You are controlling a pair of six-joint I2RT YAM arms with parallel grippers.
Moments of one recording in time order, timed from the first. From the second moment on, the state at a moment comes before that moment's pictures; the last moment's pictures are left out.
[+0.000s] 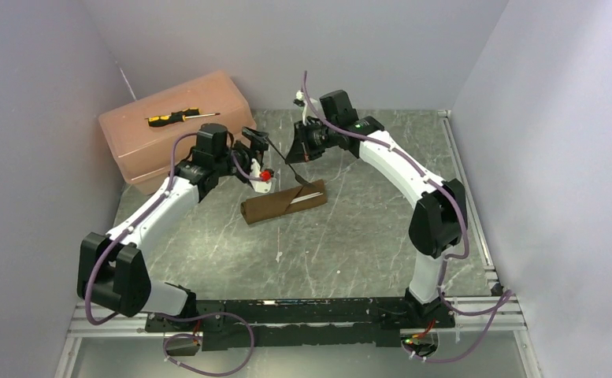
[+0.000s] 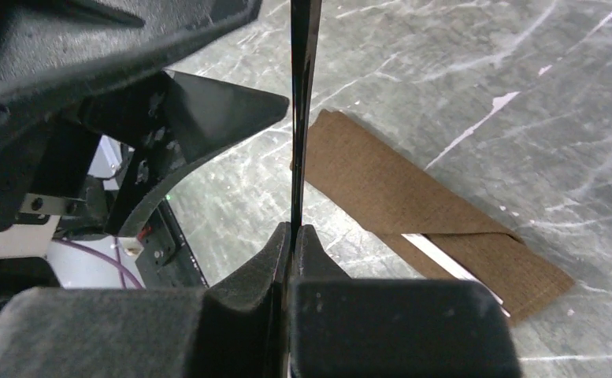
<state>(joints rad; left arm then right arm) -0.35 1.39 1.09 -0.22 0.54 1.56 0.54 1.85 1.70 -0.55 -0.62 0.22</state>
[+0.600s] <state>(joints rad) -0.35 1.33 0.98 -0.12 0.60 1.77 0.60 1.93 1.87 -0.66 -0.69 0.18</state>
